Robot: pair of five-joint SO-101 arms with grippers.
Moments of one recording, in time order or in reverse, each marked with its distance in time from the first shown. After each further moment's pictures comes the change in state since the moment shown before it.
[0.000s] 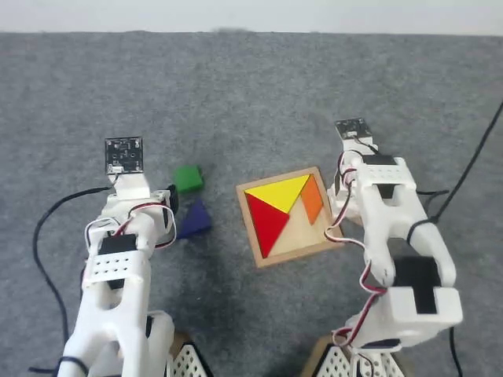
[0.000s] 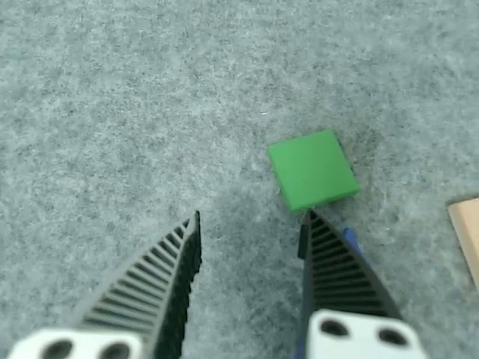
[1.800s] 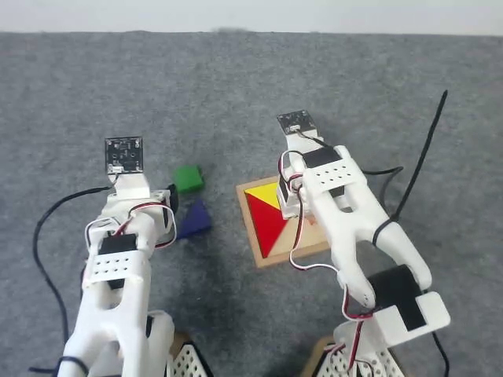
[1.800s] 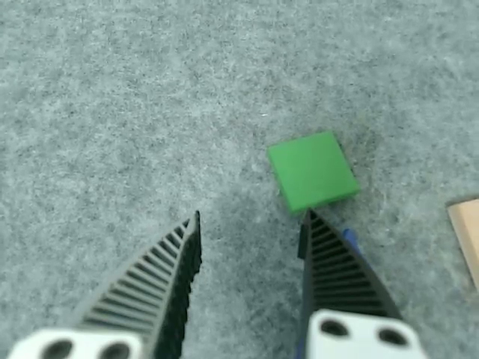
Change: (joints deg) left arm 0.0 0.0 0.0 -0.2 0.0; right arm -19.2 -3.3 -6.8 9.8 -13.2
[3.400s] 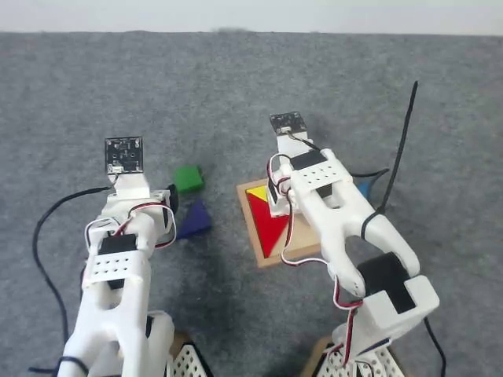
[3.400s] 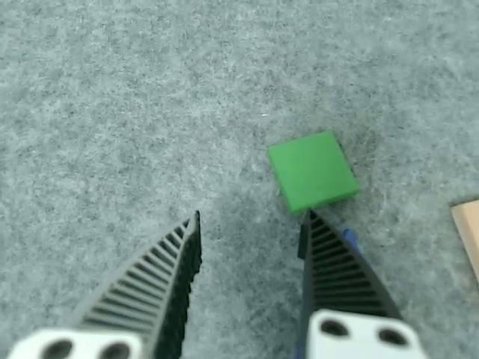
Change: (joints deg) left arm 0.0 0.0 0.0 0.0 0.0; right arm -2.3 5.8 -0.6 -7.3 -4.5
